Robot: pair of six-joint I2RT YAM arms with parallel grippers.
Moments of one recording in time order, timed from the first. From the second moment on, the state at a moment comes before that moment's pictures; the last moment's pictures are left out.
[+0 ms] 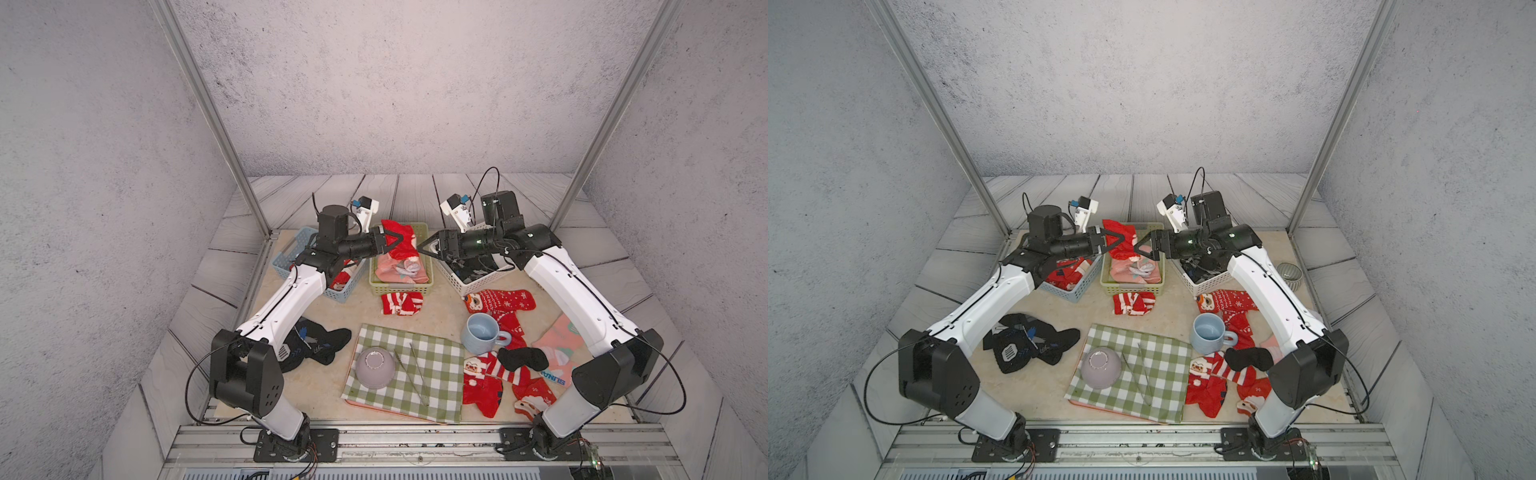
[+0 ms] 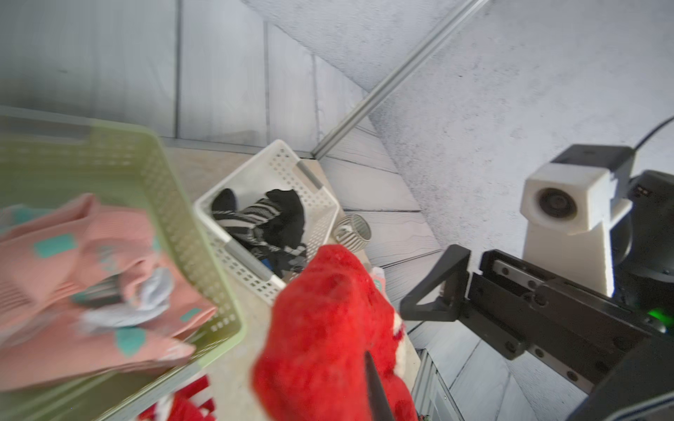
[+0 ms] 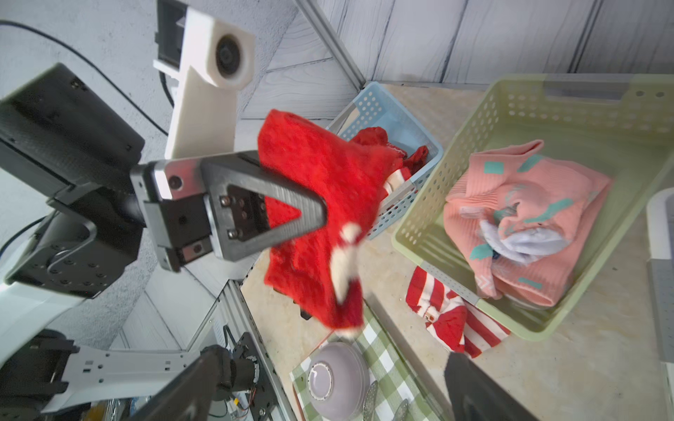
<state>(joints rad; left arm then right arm) -0.31 1.58 1.43 -0.18 0.72 -0.61 0.43 1.63 1.77 -0.80 -0.68 0.29</state>
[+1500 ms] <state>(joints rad) -0.02 2.00 1.86 -0.79 0.16 -0.28 0.32 1.67 1.74 -0.96 -0.55 0.23</state>
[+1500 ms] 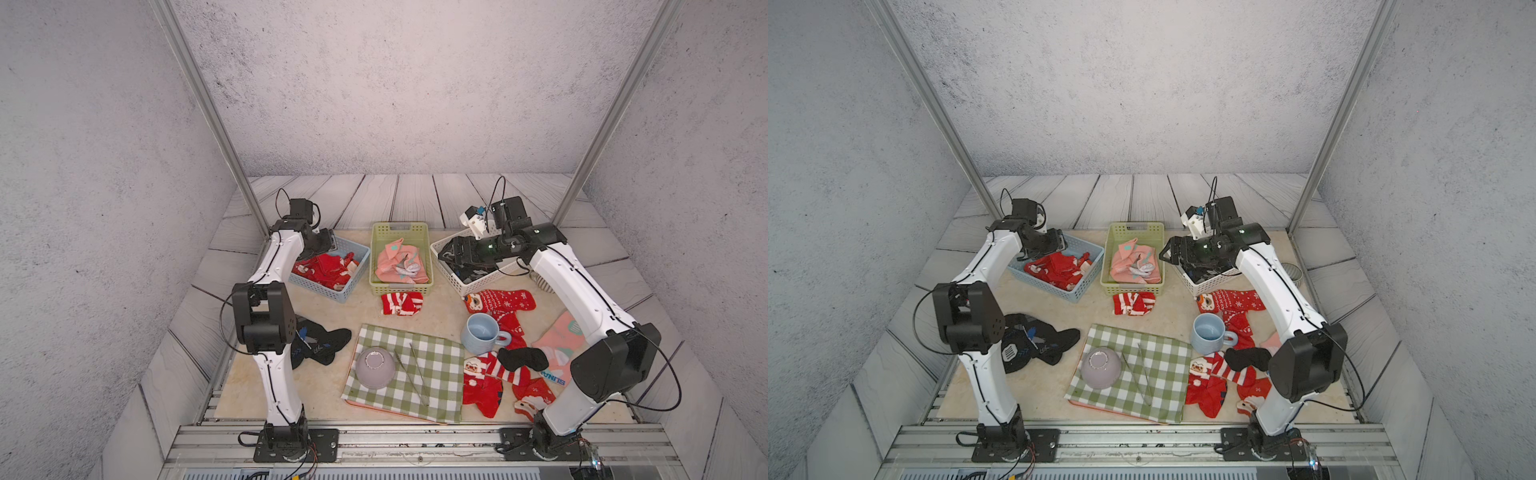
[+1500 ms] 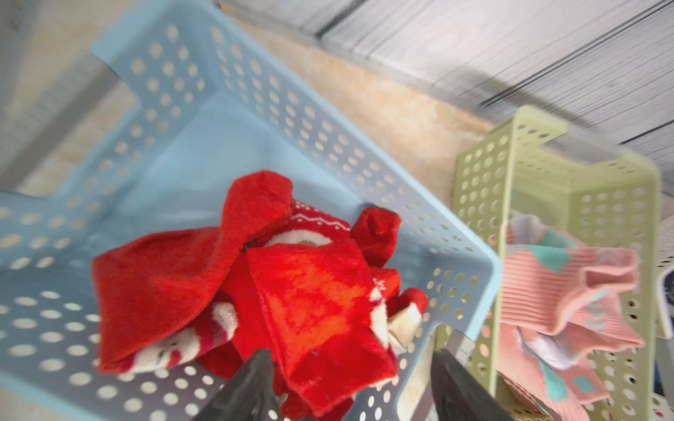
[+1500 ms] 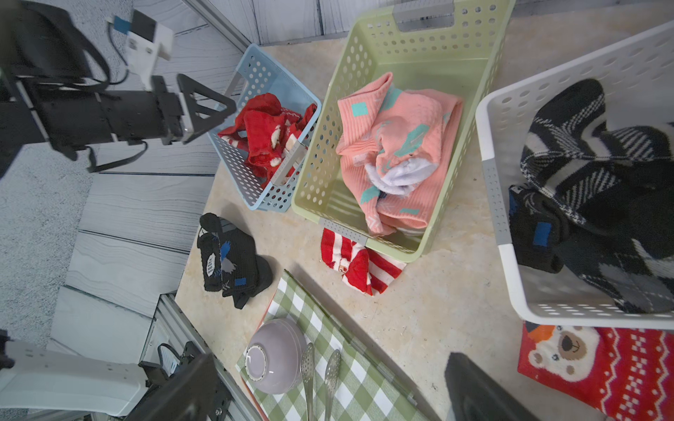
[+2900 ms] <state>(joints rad) 0.06 1.70 1.08 -0.77 -0.13 -0.68 0.46 1.77 1.69 -1.01 -0.52 0.16</state>
